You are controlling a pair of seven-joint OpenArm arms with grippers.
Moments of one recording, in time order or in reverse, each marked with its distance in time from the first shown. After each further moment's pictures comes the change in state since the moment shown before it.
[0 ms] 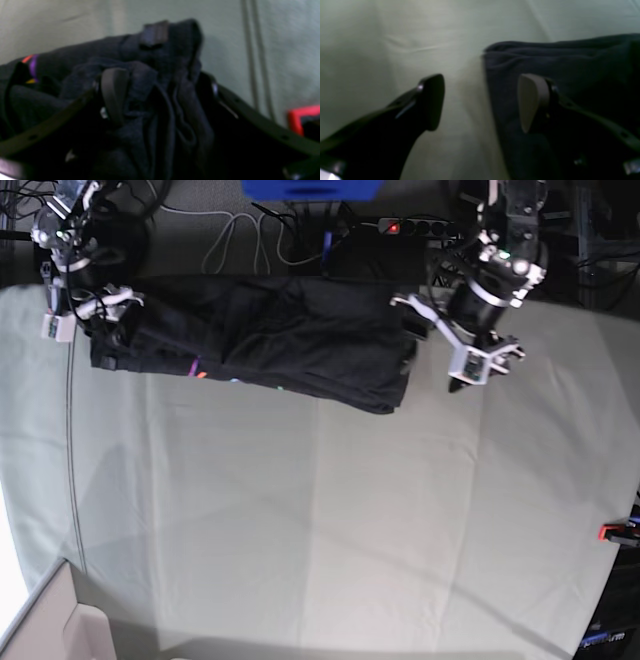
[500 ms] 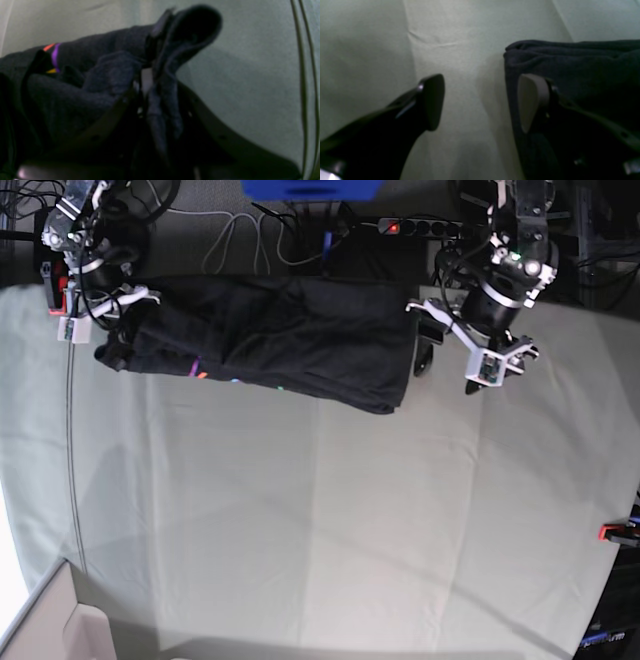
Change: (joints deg) left arm -0.1 0.0 -2.1 0.0 0.0 0.0 0.0; right arm -0.9 -0.2 -3.8 0.2 1.1 0.0 -0.1
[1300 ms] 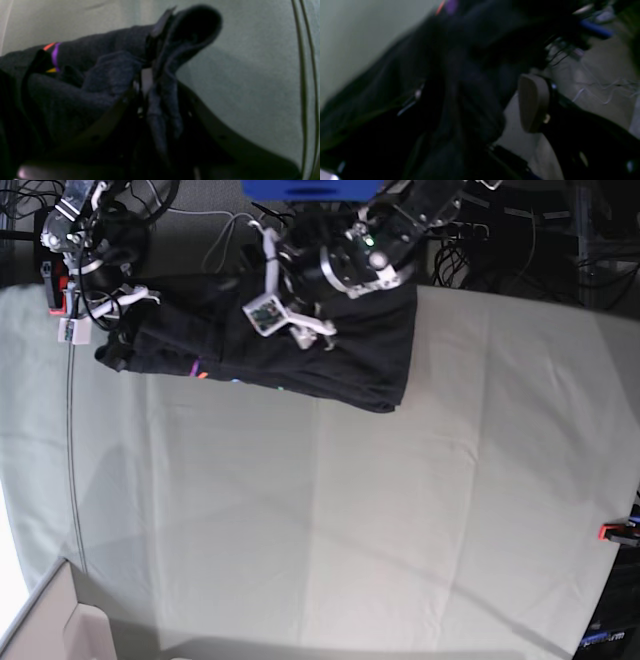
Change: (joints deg) left arm -10.2 -1.7 44.1 -3.8 -0.2 -0.1 9.0; right arm 0.3 0.2 0.3 0.0 -0.2 0.3 -0.6
